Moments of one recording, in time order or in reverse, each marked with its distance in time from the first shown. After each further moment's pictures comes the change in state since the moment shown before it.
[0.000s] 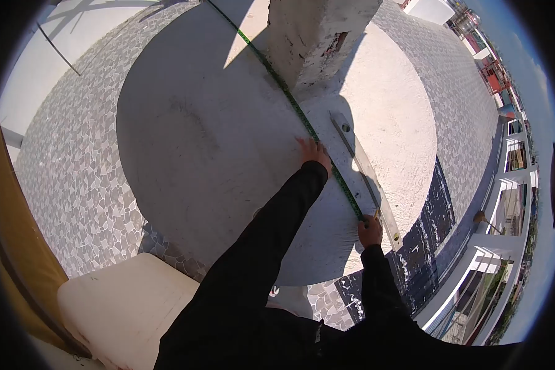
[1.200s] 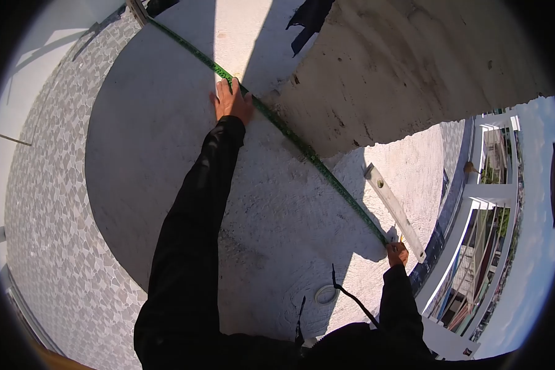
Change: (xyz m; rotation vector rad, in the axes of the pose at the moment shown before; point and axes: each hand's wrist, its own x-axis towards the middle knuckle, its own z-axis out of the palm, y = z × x) left_hand 0.318 -0.397 -0.059 -0.452 0.610 -0.168; right_hand 0.066 -0.087 0.045 -0.091 0.117 0.389
